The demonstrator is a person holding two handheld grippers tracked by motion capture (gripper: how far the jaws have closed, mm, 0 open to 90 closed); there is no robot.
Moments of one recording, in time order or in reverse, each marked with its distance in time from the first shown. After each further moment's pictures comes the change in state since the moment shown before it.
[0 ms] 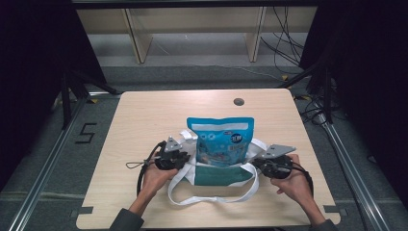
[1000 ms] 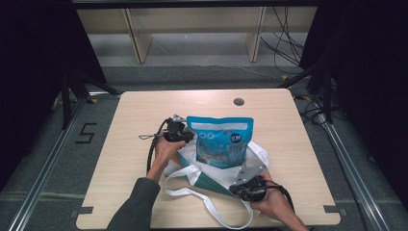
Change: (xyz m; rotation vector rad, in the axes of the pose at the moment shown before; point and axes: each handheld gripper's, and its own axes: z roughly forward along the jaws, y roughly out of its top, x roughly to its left) left arm 0.046 0.045 0.052 0.055 0.027 -0.113; right arm 0.082 0.007 0.026 0.084 0.219 -0.157
